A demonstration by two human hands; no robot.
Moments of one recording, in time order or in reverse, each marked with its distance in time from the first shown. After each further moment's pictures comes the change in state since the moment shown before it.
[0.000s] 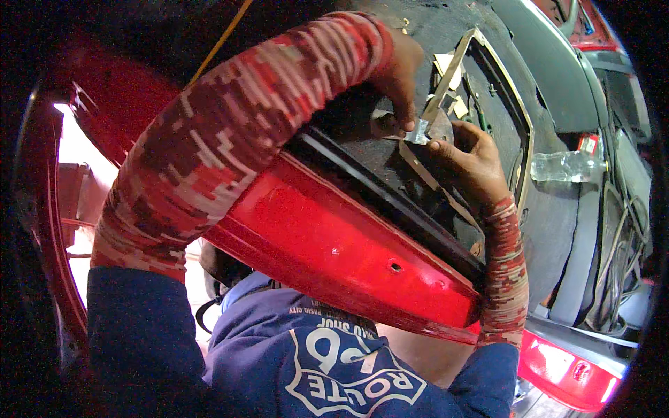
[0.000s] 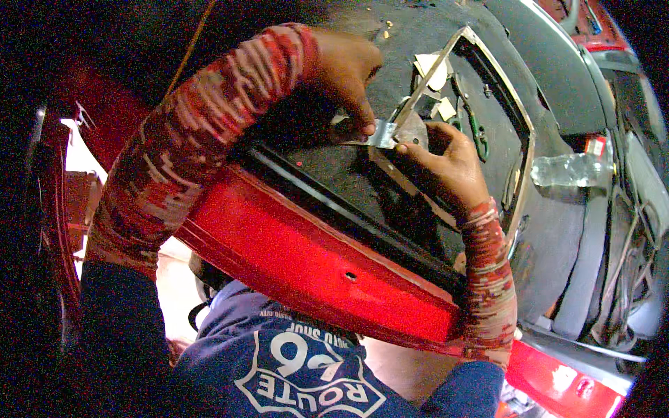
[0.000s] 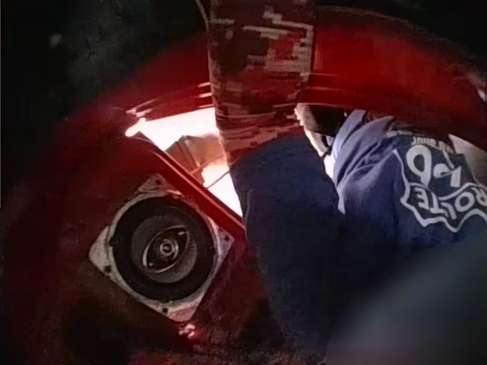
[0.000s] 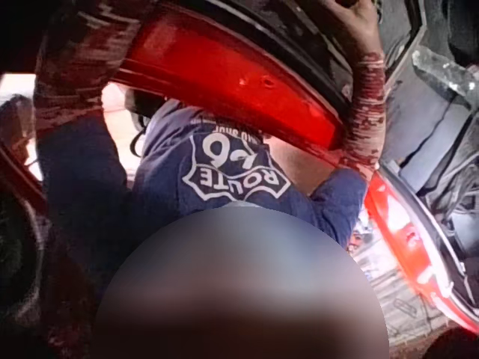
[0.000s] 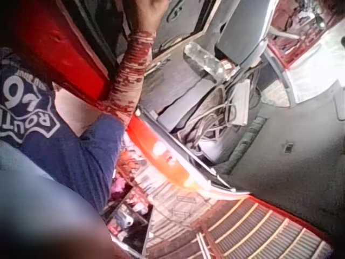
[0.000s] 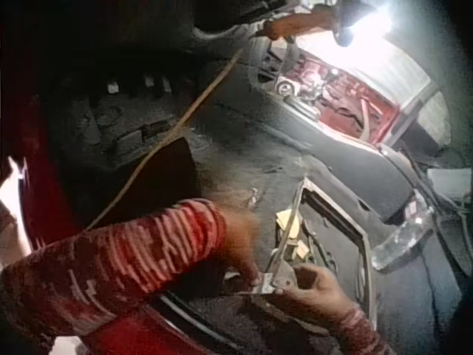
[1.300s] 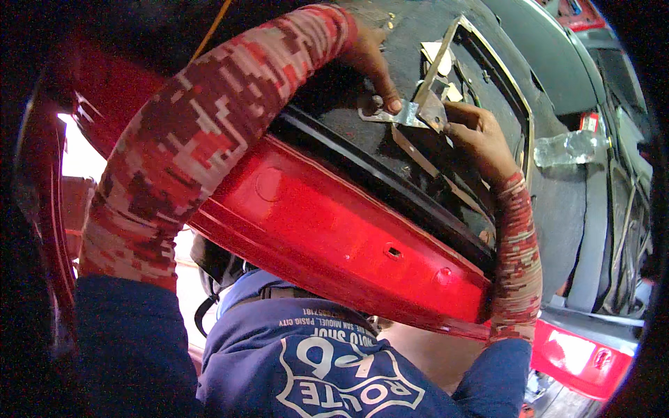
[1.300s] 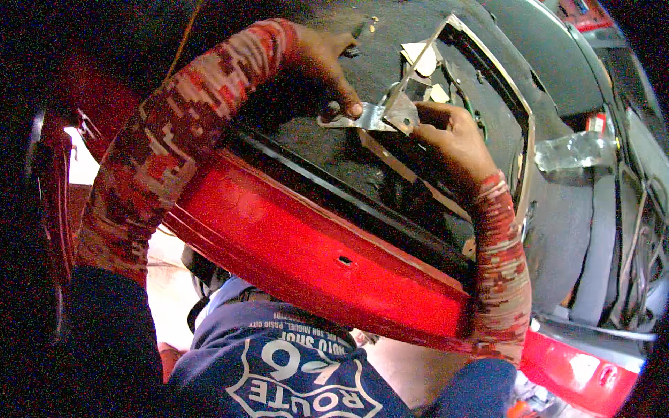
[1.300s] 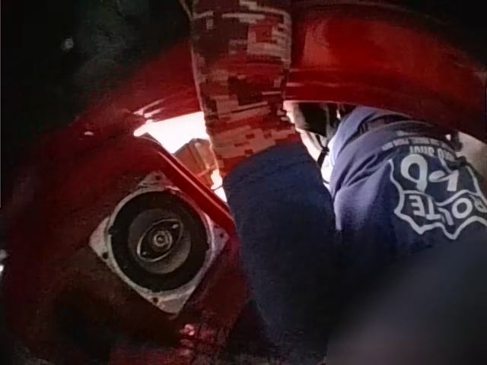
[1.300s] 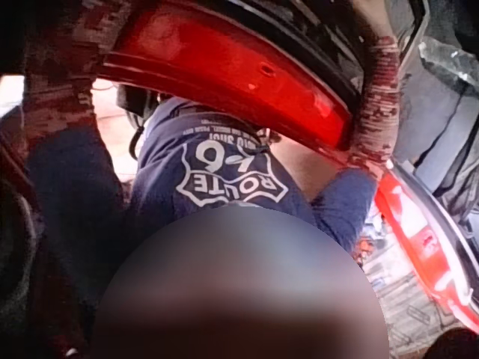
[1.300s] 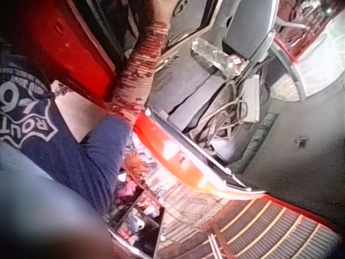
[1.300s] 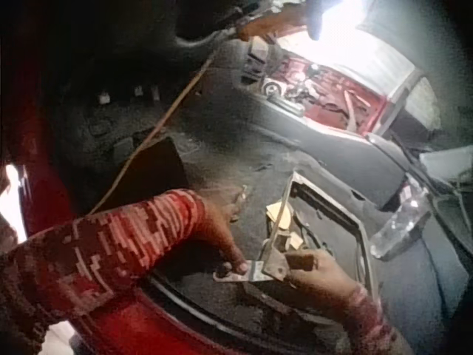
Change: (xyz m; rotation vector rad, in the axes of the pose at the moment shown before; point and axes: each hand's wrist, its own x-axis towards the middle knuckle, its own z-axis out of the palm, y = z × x) left_hand 0.005 -0.017 0.017 -0.526 -0.133 -0.295; right_hand -0.002 -0.010 -0.020 -0.115 -0.103 0.014
